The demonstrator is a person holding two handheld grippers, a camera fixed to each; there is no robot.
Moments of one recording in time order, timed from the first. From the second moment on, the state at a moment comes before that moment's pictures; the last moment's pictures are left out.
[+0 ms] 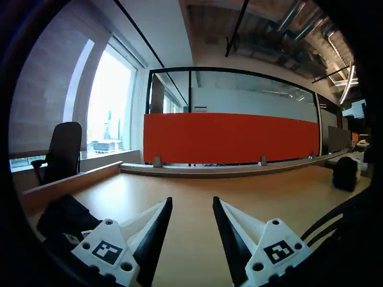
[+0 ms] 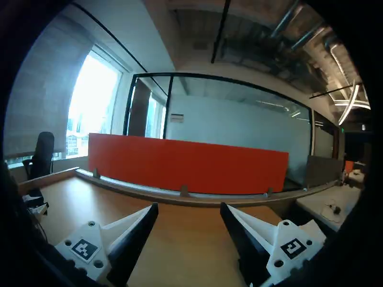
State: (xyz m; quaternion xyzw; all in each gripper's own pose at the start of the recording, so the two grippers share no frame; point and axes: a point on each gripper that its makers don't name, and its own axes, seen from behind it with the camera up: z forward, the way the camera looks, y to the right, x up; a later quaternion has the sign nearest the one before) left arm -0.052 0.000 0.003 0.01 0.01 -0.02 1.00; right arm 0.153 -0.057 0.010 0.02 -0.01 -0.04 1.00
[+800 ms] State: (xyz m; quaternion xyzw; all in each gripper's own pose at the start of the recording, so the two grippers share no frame) left arm -0.061 0.001 0.003 0.01 0.01 -0.01 1.00; right arm 0.144 -0.052 0.008 0.02 -0.02 -0.04 1.00
